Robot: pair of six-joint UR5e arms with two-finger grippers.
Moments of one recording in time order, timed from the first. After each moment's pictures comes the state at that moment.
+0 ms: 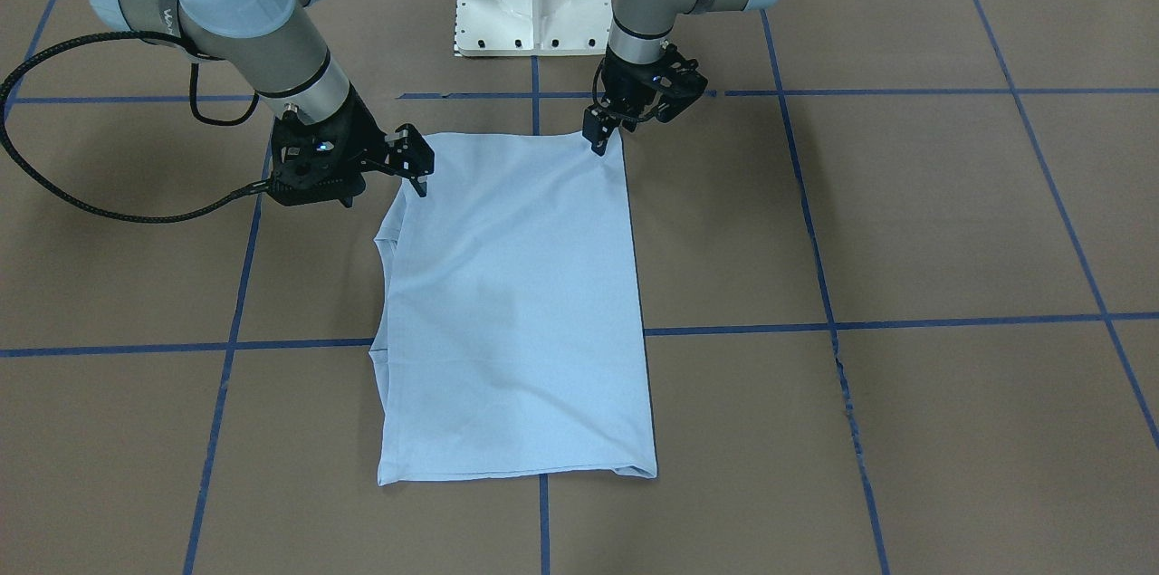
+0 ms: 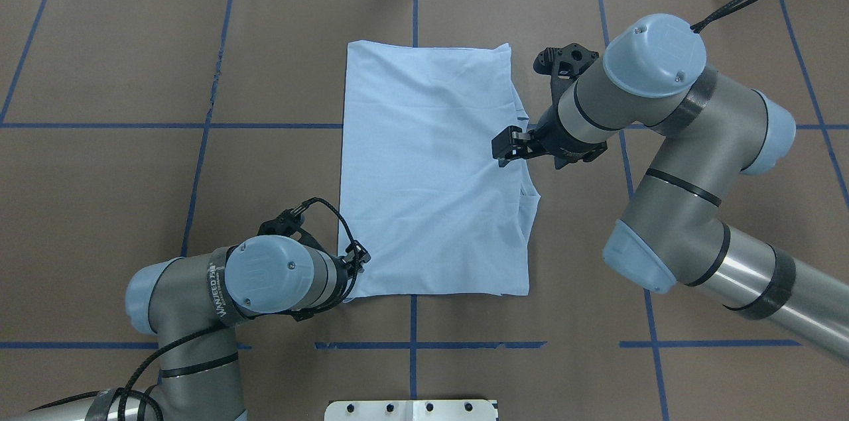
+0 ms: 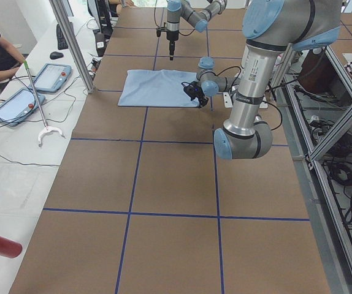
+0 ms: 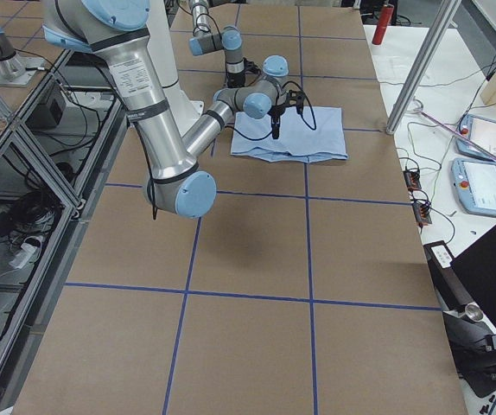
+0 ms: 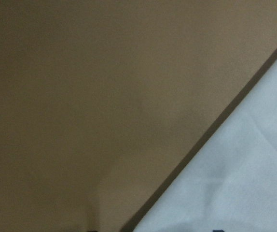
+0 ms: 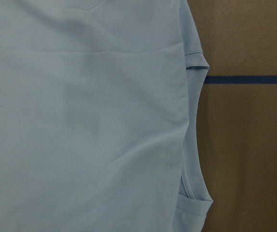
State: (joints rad) left arm -0.29 -2.04 -1.81 -1.76 -1.66 -2.15; right arm 0.69 -1.11 1.84 -1.45 2.05 1.11
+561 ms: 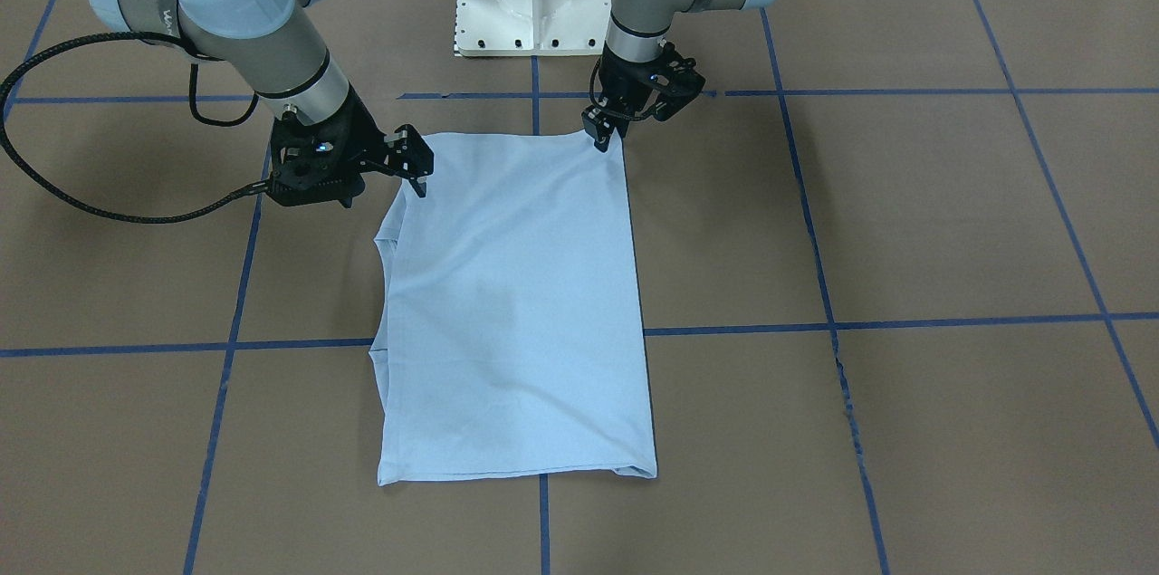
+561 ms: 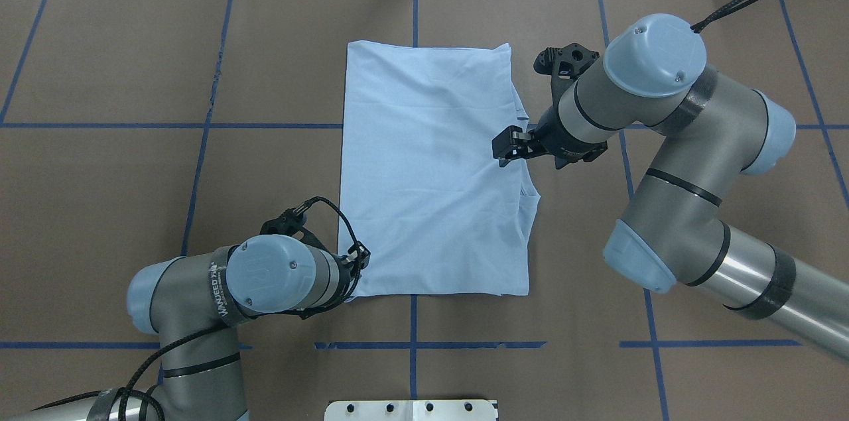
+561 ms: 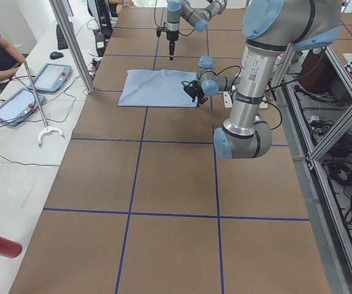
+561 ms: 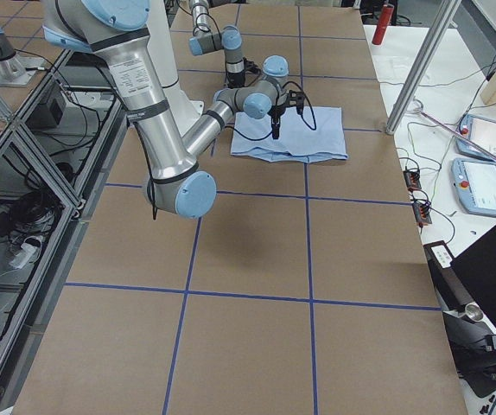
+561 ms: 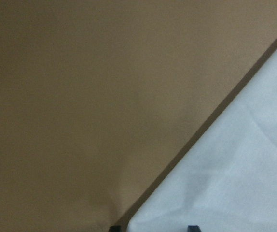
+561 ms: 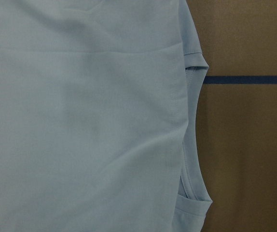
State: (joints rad) left arm -0.29 -2.04 -1.82 -1.76 -1.66 -2.15; right arm 0.69 -1.11 1.84 -1.45 2.05 1.11
